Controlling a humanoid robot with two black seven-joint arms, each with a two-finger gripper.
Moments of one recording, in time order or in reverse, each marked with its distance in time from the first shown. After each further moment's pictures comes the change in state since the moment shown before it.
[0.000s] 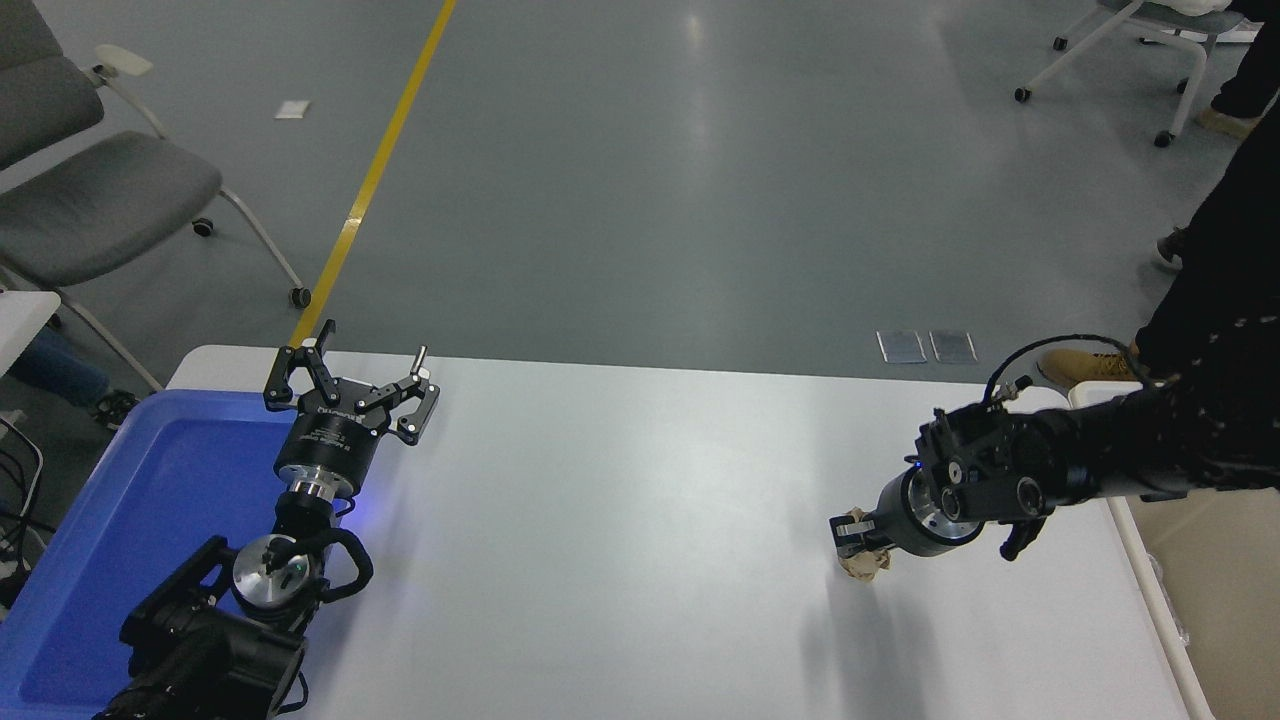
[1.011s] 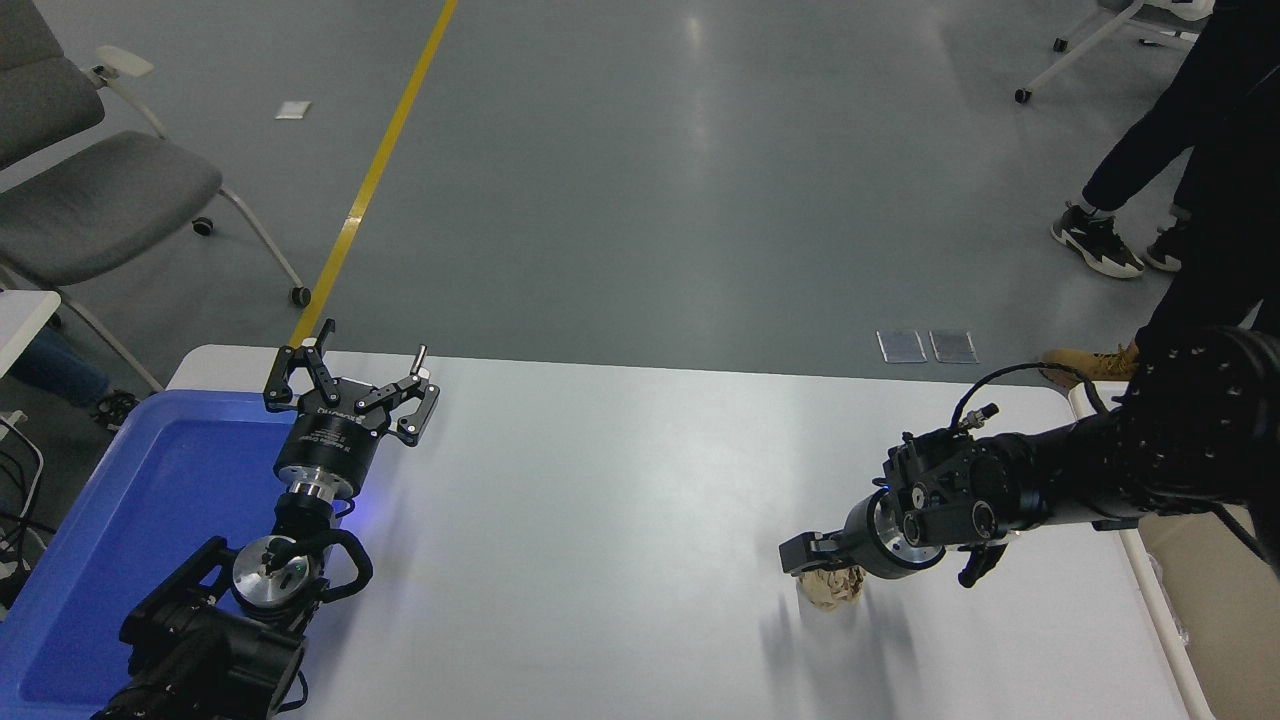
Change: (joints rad) left arm 0.000 0.000 0.000 0.000 0.000 0.000 0.000; right arm -0.195 0.140 0.002 -0.150 0.080 -0.078 -0.004
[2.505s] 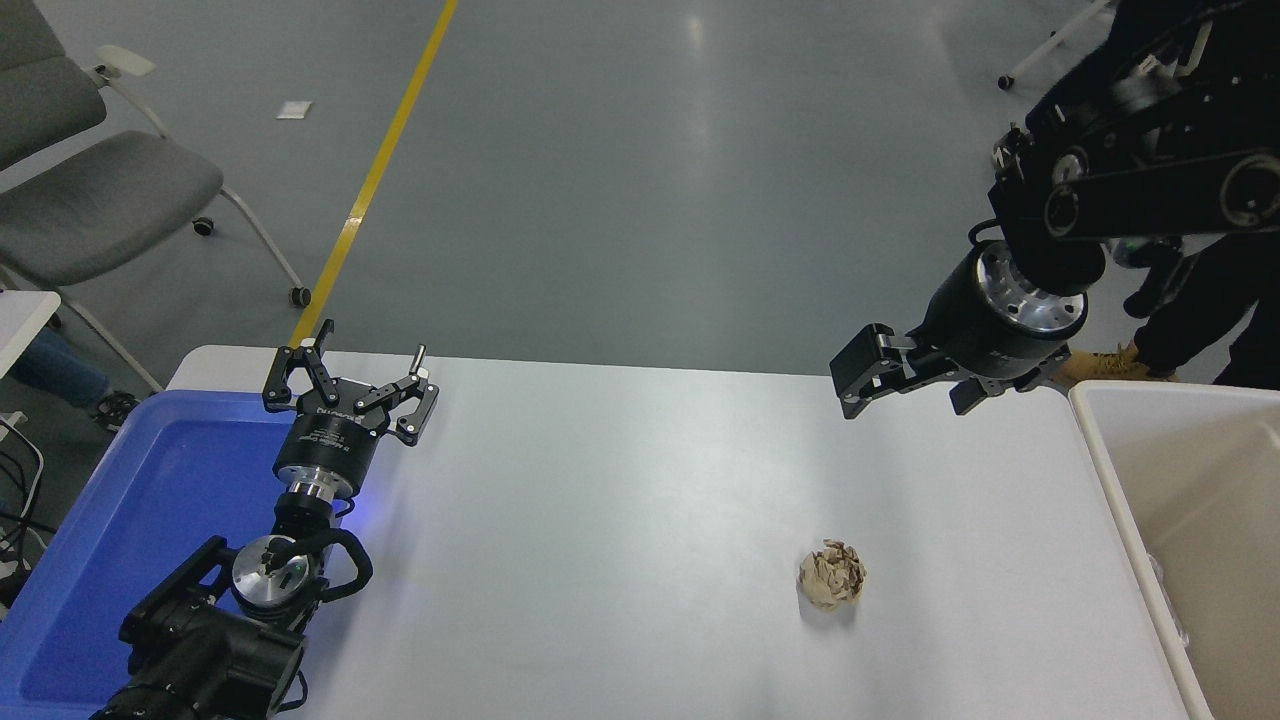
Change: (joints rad) left arm 0.000 0.000 -0.001 0.000 0.000 0.001 0.000; right arm 0.785 -0.160 -0.109 0.448 0.190 0.327 0.000
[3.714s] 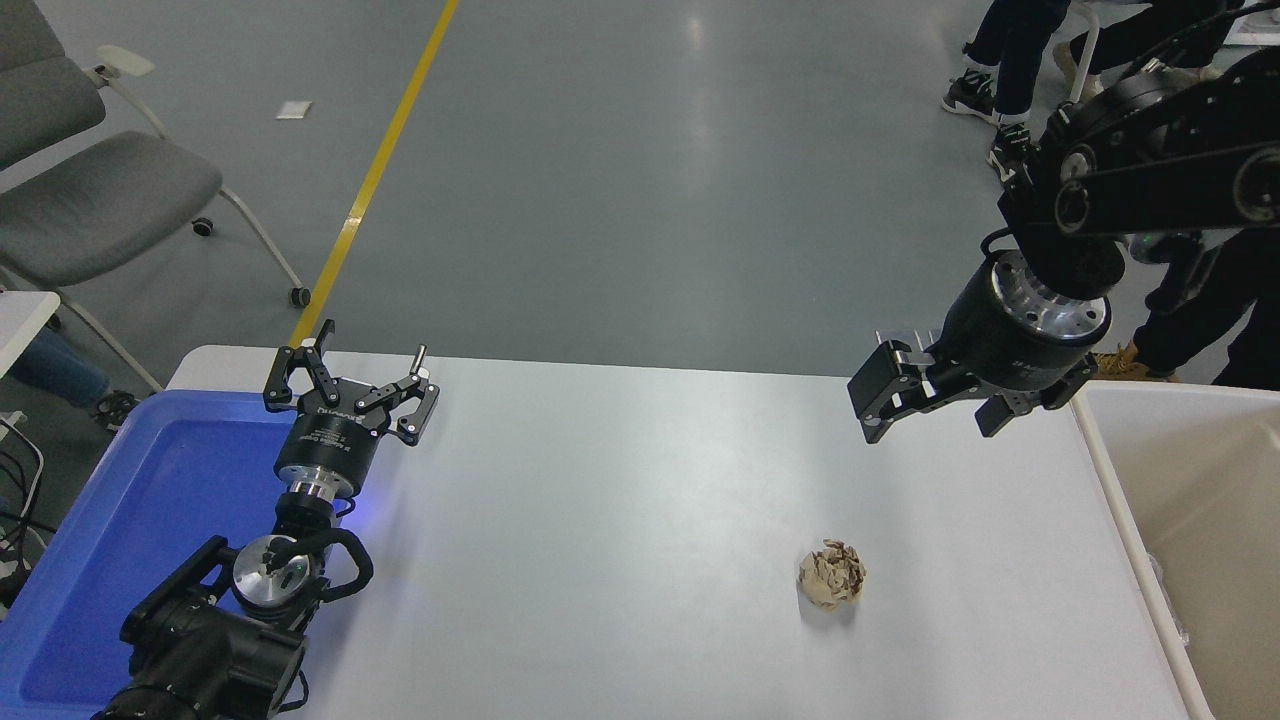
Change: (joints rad) left arm 0.000 -0.002 -0.002 0.000 0.001 -0.001 0.000; right arm 0.174 -0.004 -0.065 0.024 0.000 0.256 0.001
